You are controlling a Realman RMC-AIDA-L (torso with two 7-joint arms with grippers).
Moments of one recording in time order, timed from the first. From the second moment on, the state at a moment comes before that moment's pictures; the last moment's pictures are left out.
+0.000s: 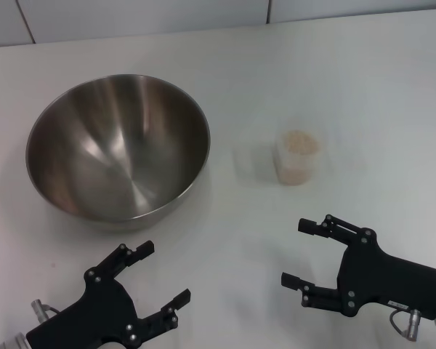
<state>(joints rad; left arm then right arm) -0.34 -2.07 0.94 -0.12 1.50 1.56 -0.27 0.25 2.08 -0.48 -0.19 -2.00 -1.66 0.46</state>
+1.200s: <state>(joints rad) -0.26 -2.07 0.81 0.97 1.72 1.23 -1.64 0.28 2.08 -0.47 -0.19 -2.00 -1.66 0.46</state>
